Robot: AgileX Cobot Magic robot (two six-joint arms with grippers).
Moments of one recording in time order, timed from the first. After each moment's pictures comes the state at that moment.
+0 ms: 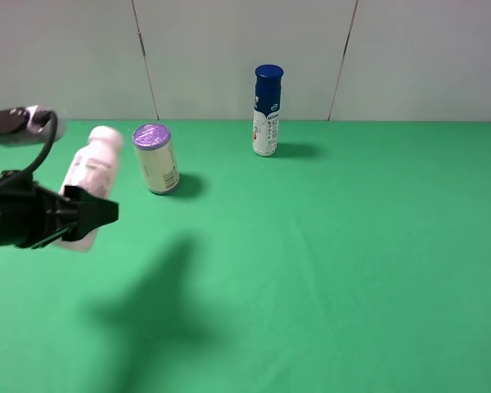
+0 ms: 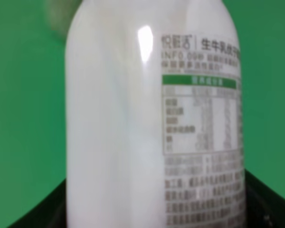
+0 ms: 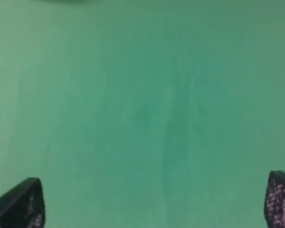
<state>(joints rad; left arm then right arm) -0.41 1.08 -0.27 -1.46 -0.05 1.14 0.27 0.25 -0.50 -0.13 1.03 0.19</state>
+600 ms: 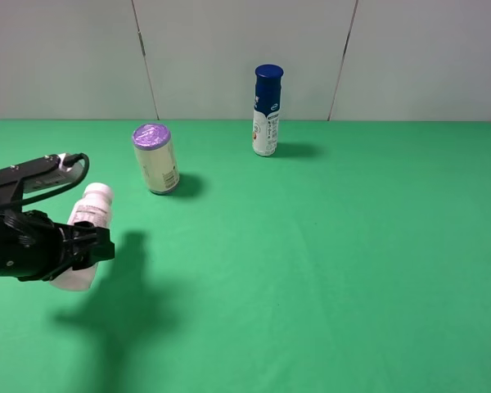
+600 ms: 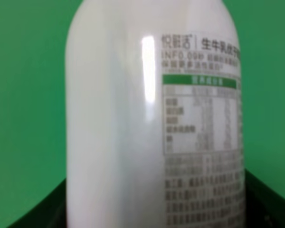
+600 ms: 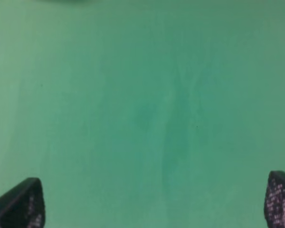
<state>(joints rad) -0.41 1.34 -0.26 -1.46 -0.10 0.98 0.27 0.25 -0.50 -0.13 1.03 0.19</state>
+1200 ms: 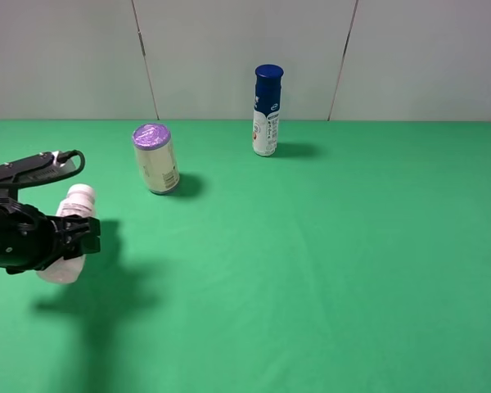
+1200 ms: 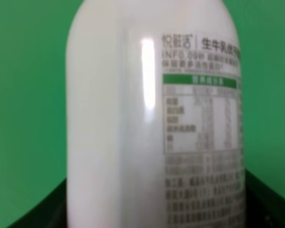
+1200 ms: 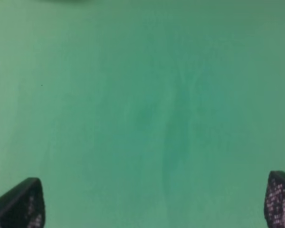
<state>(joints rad) -0.24 1.43 -0.31 -1.37 -0.09 0.97 0.27 0.25 -0.50 -0.13 1.03 0.19</state>
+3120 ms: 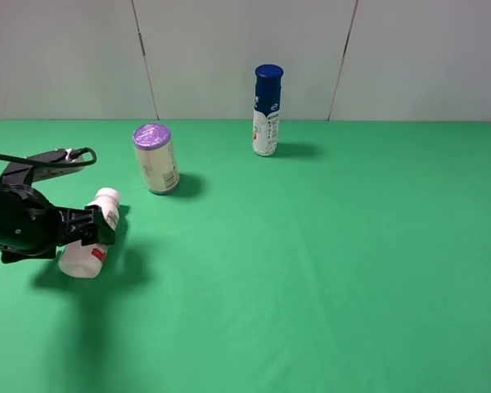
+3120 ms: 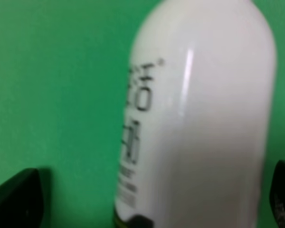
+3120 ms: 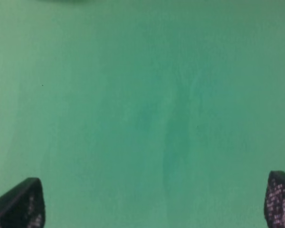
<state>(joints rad) -0.12 1.61 -0.44 -1.12 0.04 0.89 0.27 0.25 -0.50 -0.13 1.03 0.19</state>
